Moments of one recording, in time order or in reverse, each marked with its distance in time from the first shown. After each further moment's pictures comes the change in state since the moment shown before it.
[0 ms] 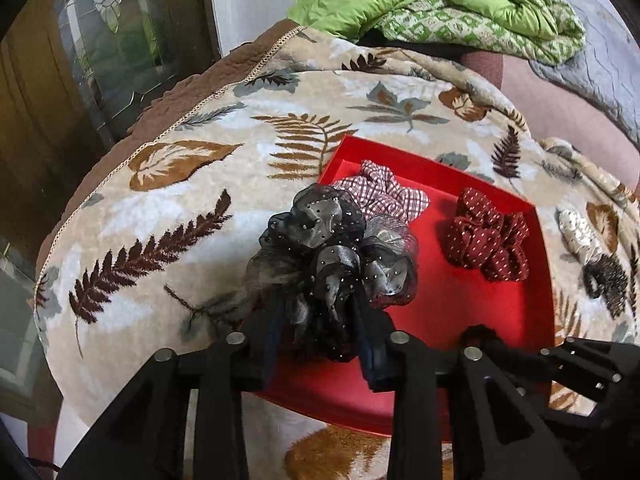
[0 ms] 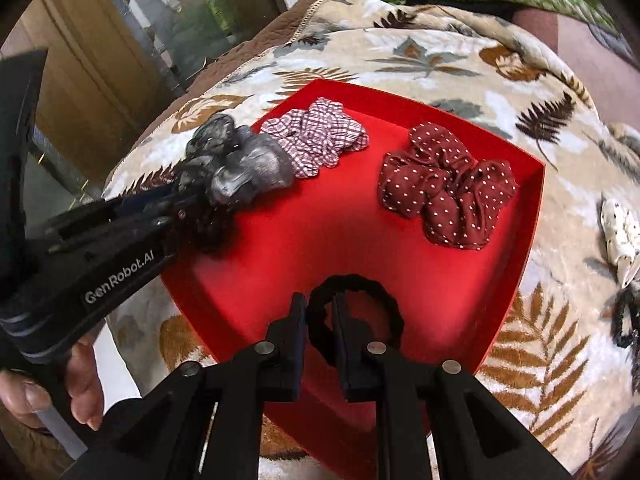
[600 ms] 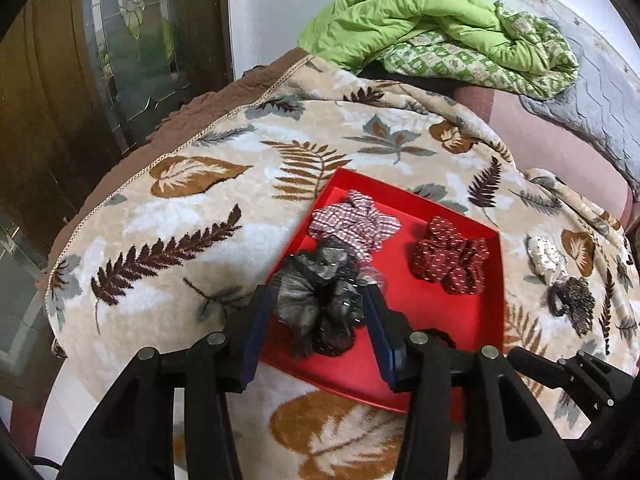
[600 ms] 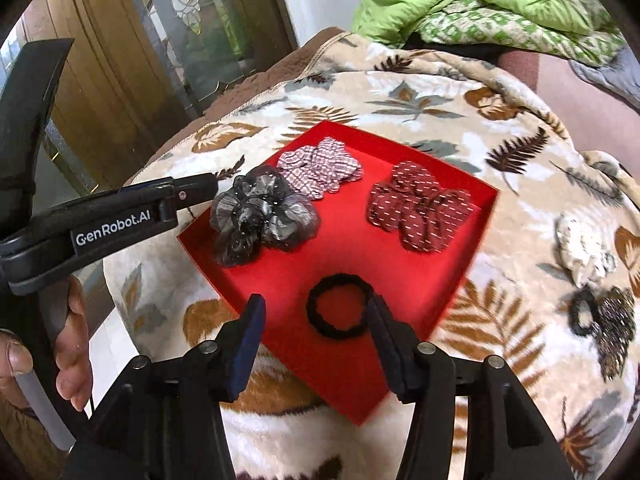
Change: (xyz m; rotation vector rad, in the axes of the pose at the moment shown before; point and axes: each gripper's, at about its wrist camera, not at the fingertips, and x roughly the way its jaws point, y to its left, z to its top) left arm -0.058 -0.009 -0.002 -0.054 -0.063 -0.010; right arm -0.066 0.001 -0.025 -0.022 -0.118 -0.025
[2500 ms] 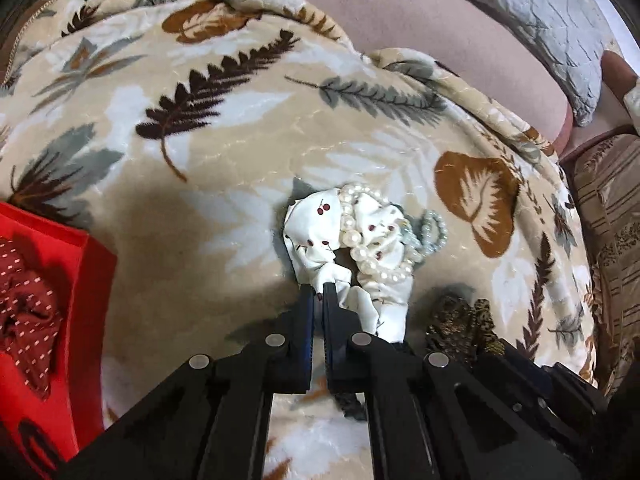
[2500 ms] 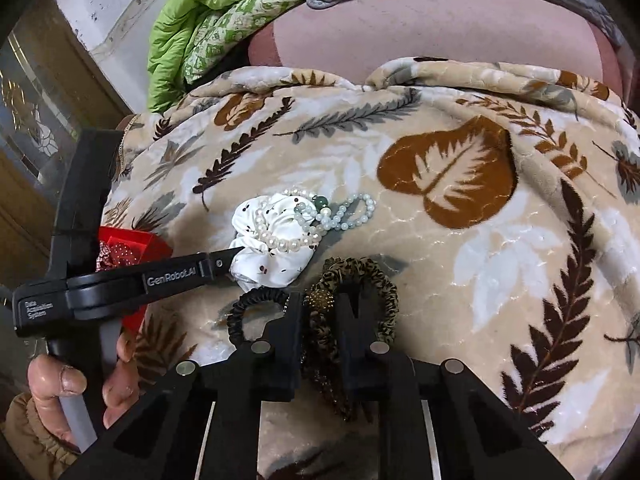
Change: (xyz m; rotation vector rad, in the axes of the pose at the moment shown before) left arm 0.156 -0.310 0.011 0.160 0.334 -0.376; right arm -0.057 -0.285 -0.042 0.432 -0.085 -0.168
